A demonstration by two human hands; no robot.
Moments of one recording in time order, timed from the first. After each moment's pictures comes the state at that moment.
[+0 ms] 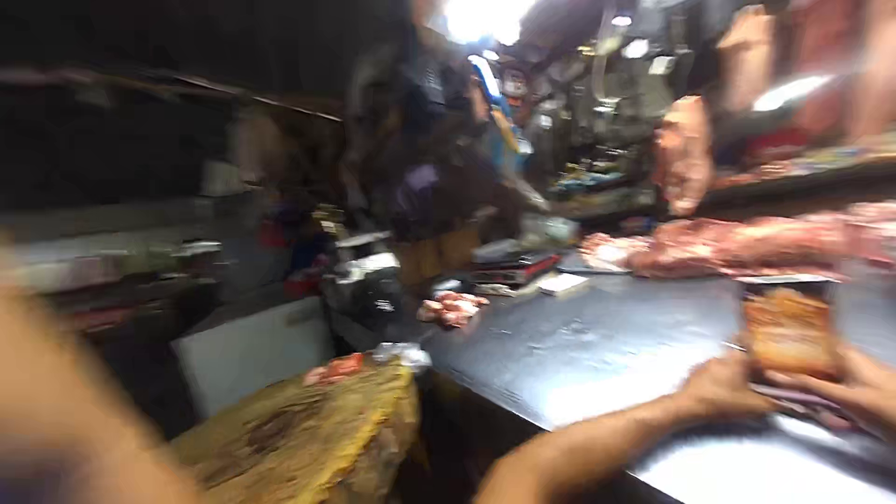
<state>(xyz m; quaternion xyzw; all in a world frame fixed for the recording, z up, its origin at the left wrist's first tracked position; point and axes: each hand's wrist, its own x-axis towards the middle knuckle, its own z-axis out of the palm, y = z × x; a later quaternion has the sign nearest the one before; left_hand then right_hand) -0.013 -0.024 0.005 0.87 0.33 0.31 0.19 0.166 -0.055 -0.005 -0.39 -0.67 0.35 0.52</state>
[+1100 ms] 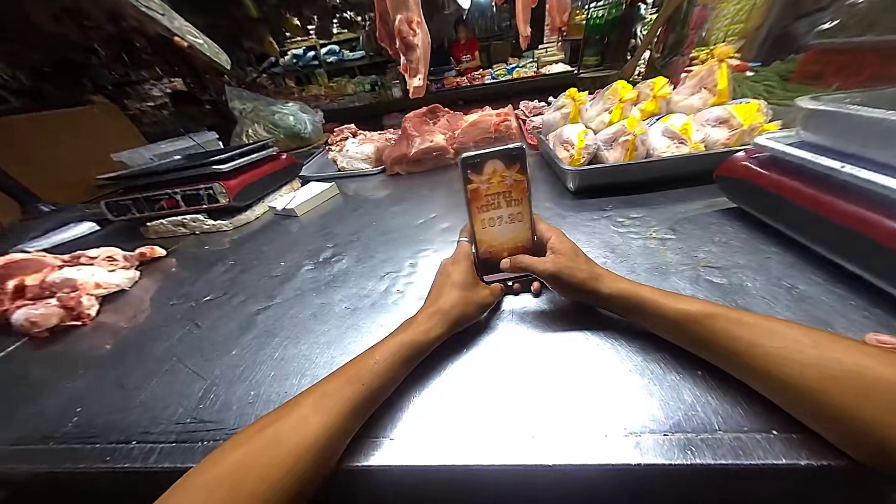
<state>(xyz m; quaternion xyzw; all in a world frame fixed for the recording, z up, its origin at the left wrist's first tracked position) -0.012 -0.001 -0.008 0.84 0.36 0.28 0.28 0.171 -0.062 -0.005 -0.44 -0.62 0.39 0.52</state>
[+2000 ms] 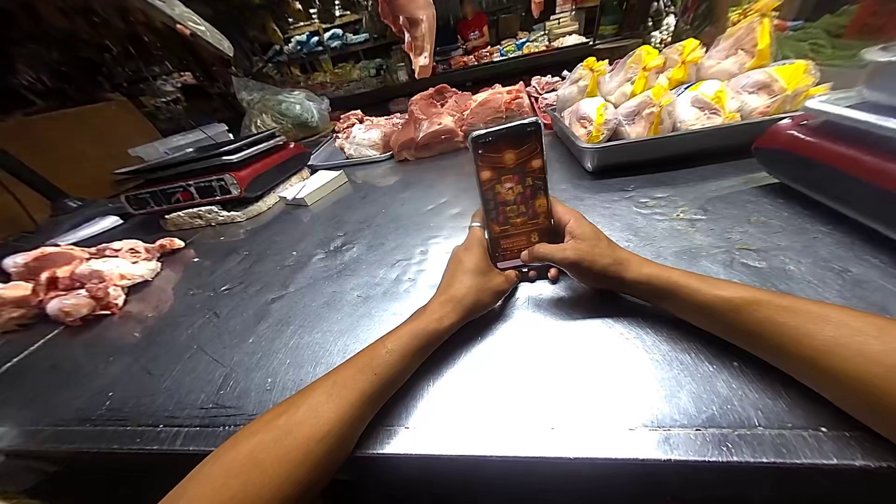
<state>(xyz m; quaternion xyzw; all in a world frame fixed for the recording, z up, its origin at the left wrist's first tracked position) -0.012 0.001 -0.009 0.84 0.34 0.30 0.31 0.174 -0.060 -0.008 -0.42 -0.64 0.39 0.52</state>
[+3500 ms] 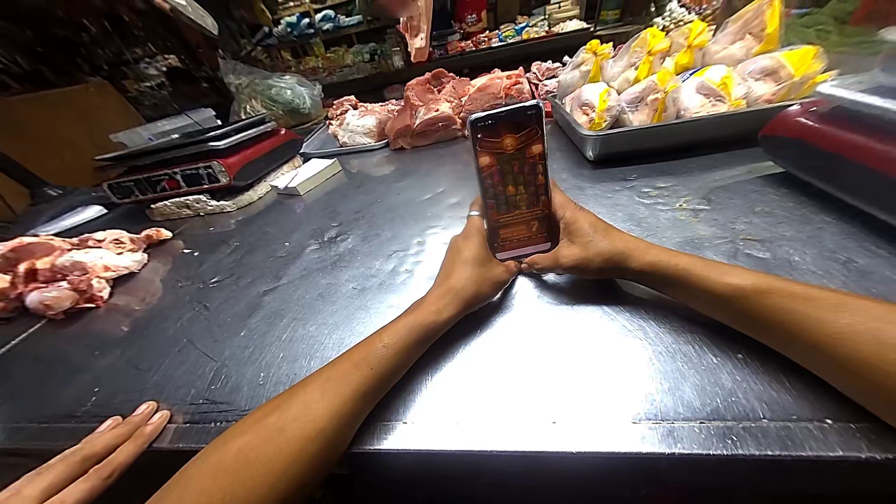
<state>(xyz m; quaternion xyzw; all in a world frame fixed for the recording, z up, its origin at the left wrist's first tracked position) -0.013 -0.002 -0.009 0.84 0.34 0.30 0.31 0.184 -0.051 -0.015 -0.44 -0.72 0.28 0.46</state>
